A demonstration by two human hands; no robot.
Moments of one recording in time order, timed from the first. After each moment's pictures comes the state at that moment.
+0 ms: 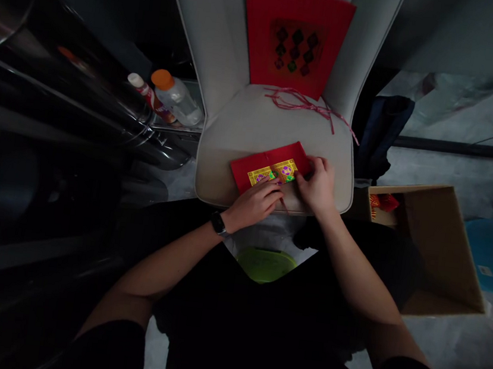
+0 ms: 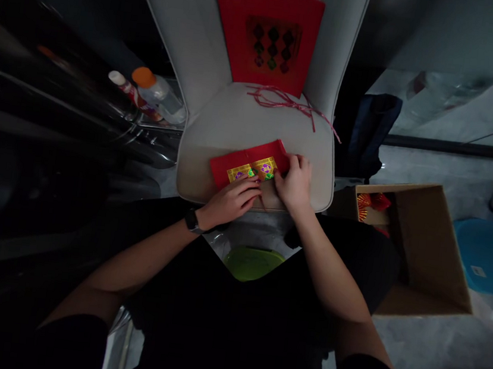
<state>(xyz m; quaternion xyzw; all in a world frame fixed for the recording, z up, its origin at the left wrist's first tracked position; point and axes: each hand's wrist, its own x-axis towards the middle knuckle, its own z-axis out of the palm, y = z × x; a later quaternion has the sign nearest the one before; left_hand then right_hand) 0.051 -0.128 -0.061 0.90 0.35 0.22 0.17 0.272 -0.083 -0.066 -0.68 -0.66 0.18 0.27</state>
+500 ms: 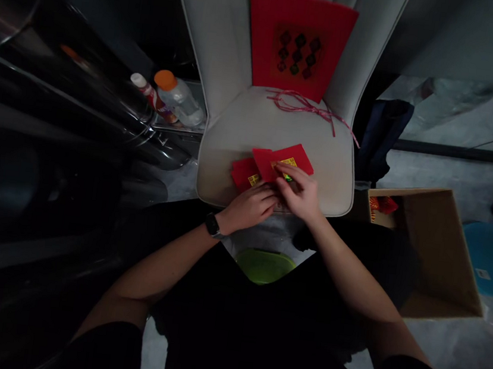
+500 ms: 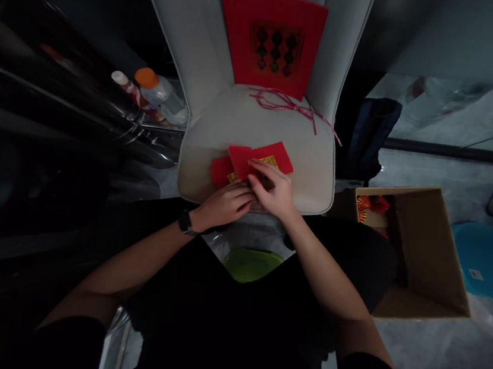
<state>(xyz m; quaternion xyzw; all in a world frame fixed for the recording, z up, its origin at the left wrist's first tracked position) 0.039 -0.130 -0.049 0.92 0.34 0.17 0.14 0.235 -0.099 -0.054 -0.44 -0.69 0.33 0.46</state>
